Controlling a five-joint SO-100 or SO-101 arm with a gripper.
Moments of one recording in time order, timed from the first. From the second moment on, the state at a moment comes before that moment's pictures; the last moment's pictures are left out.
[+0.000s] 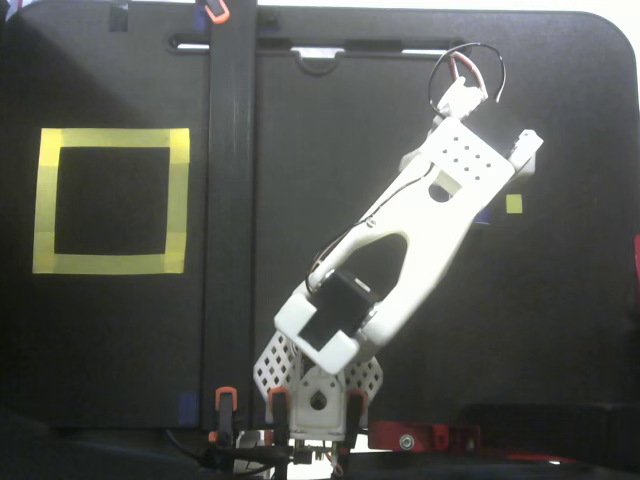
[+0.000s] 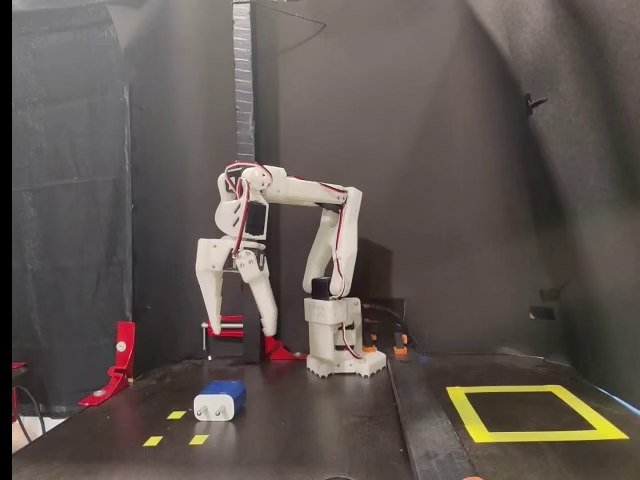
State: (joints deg) arm 39.6 108.5 104.0 81.3 -128.6
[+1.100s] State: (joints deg) arm 45.6 96.1 108.3 67.5 -136.2
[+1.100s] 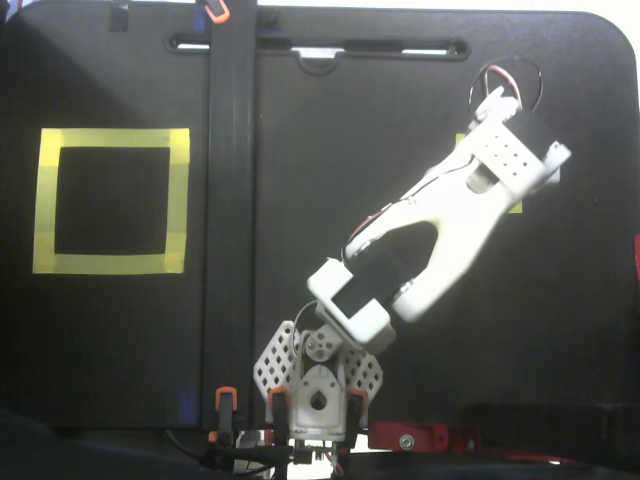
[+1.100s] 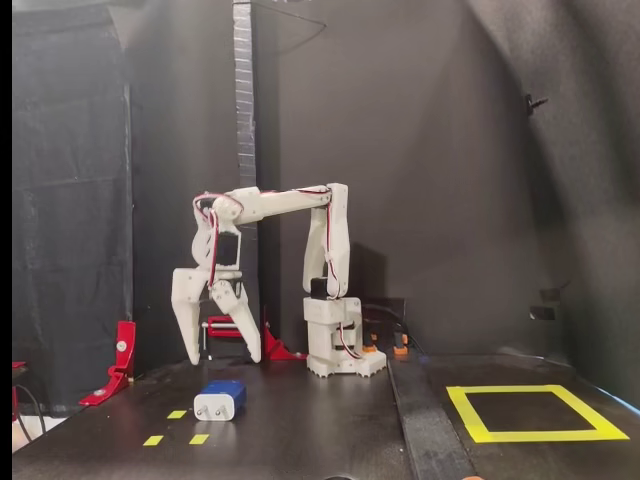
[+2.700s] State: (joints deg) arm 46.3 86.9 117.8 51.2 -138.3
